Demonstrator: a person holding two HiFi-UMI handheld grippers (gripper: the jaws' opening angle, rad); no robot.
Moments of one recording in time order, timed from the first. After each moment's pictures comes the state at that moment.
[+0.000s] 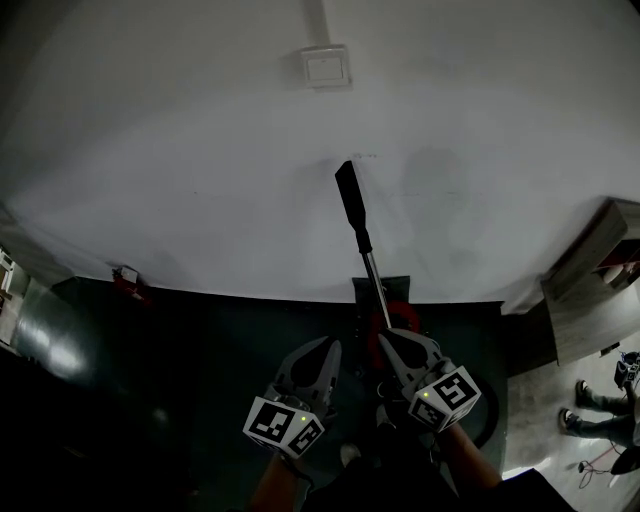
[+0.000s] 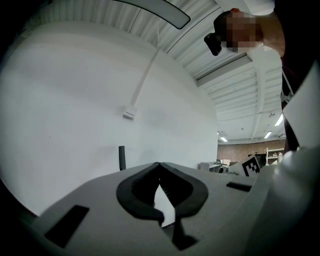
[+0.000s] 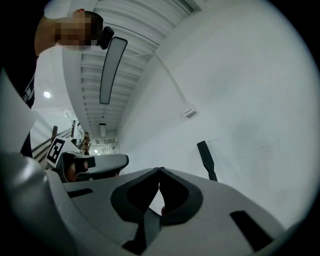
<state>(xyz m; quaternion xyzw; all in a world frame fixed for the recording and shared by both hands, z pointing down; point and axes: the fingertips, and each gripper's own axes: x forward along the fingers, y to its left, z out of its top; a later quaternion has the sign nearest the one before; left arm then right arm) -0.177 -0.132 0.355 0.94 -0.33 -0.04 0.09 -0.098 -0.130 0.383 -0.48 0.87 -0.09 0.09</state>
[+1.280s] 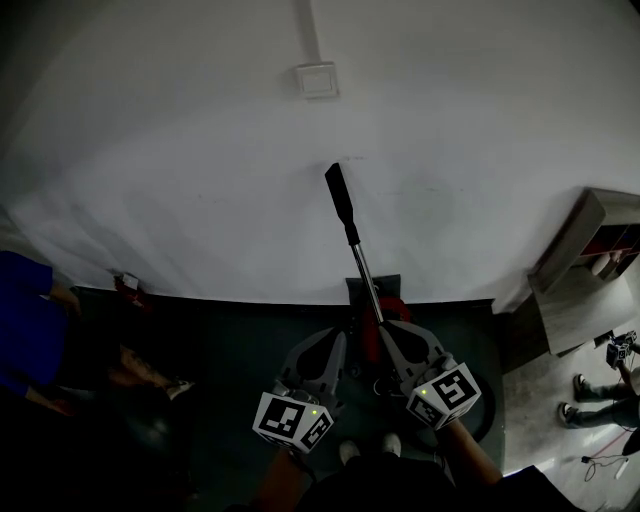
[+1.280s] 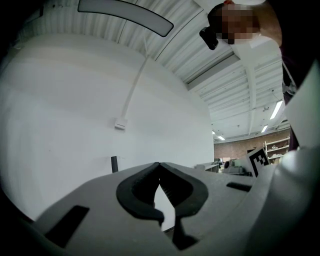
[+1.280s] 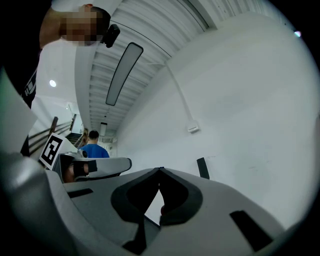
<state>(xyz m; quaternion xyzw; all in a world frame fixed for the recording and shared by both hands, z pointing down) -0.173 -0.060 0.319 0.94 -0.33 -0.05 0.04 -0.103 -0.053 0.328 -0.51 0.86 -0.03 0.10</state>
